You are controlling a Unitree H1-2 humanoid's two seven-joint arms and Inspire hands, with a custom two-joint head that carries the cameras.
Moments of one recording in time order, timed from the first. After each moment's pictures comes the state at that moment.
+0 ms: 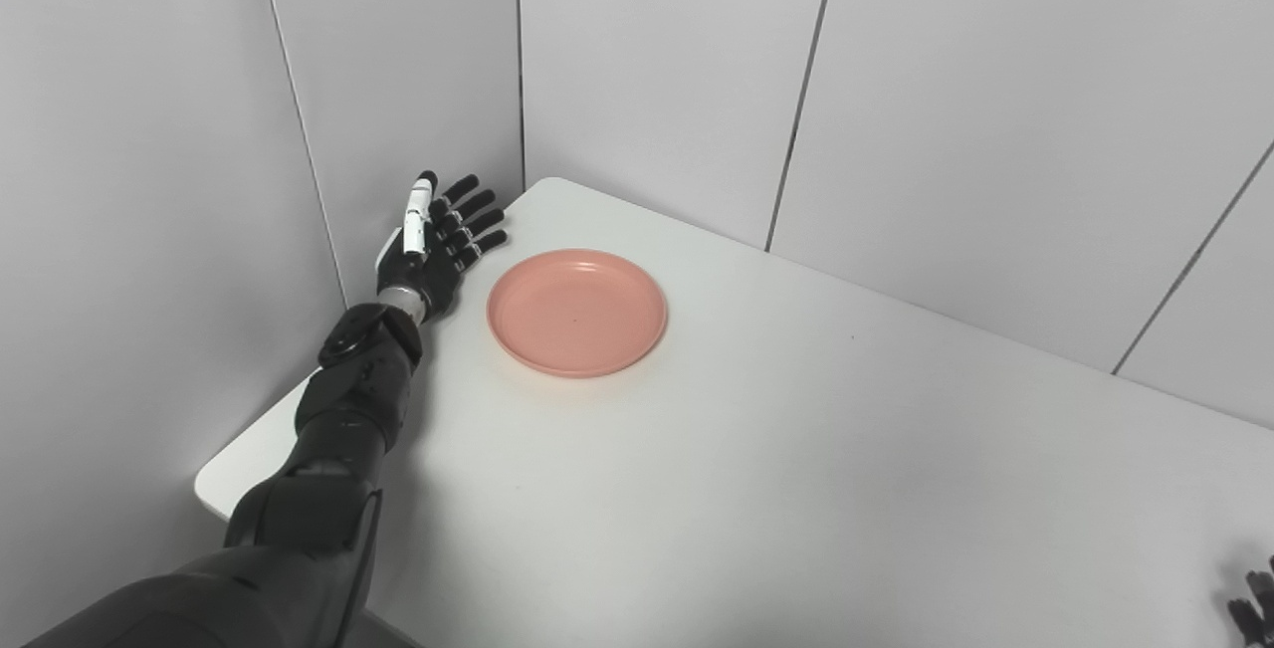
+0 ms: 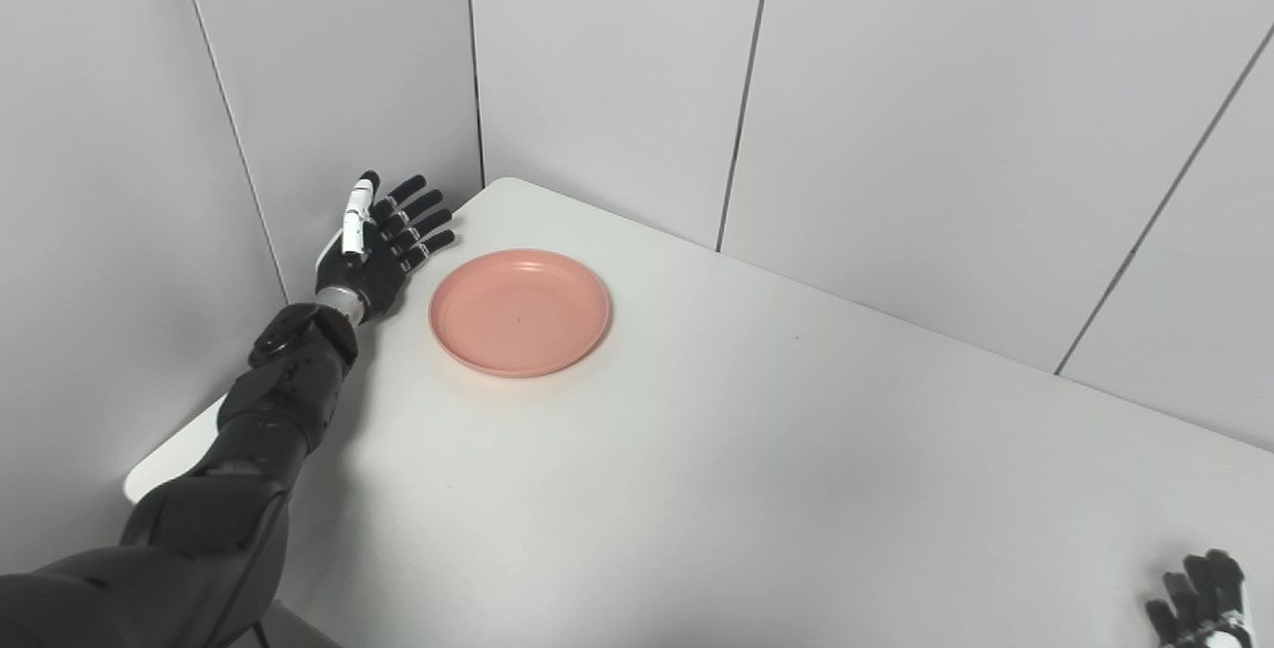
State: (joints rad) left arm -0.58 0.47 0.49 0.92 -0.53 -0.03 -0.27; right arm 0.01 -0.17 -0.08 -0.03 0.24 -0.12 0.20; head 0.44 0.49
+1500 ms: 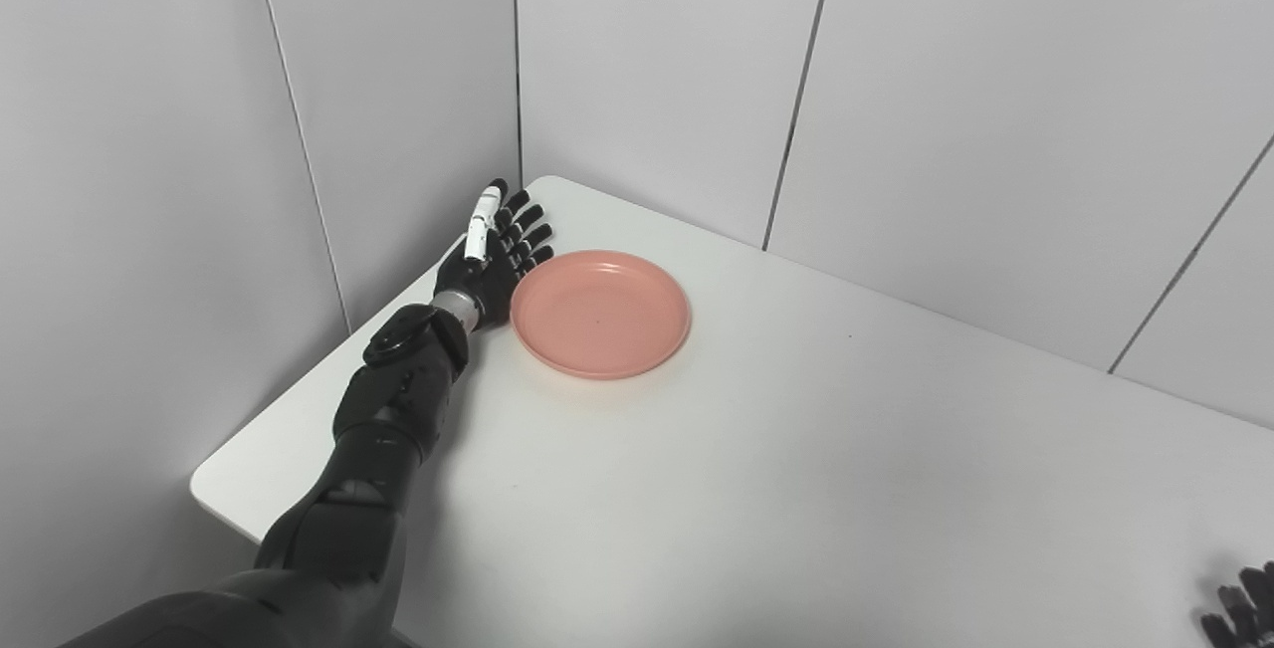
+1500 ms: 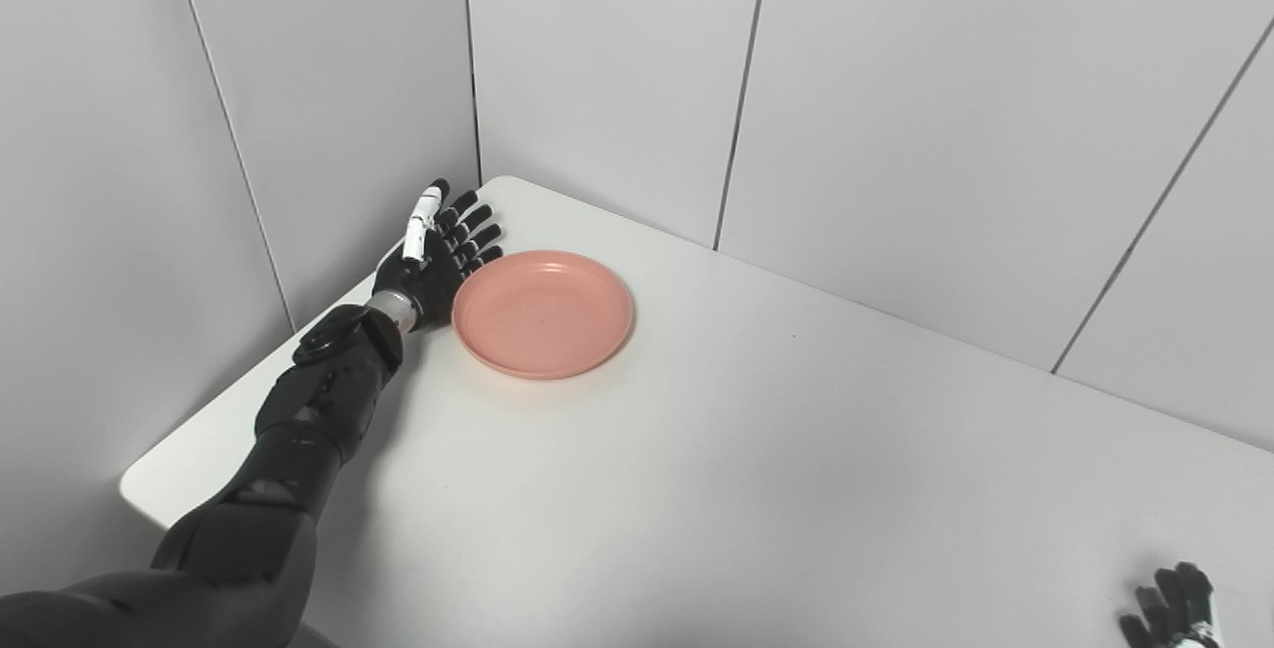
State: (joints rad) left arm -0.58 0.41 0.44 0.79 -0.52 0.12 -0.26; right arm 0.04 -0.16 -0.07 -0.07 0.22 -0.09 0.20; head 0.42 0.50
